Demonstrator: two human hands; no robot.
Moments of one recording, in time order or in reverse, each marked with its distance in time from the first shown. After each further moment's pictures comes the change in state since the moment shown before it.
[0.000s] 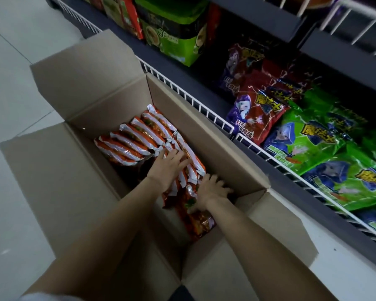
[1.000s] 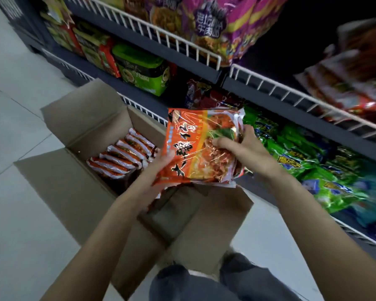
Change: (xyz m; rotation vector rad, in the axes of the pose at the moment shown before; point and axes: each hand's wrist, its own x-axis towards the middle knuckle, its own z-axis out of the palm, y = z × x) left_hand -0.146 0.030 -0.159 -2.052 0.057 -0.083; right_hand -0.221 0.116 -0.141 1.201 0.443 -0.259
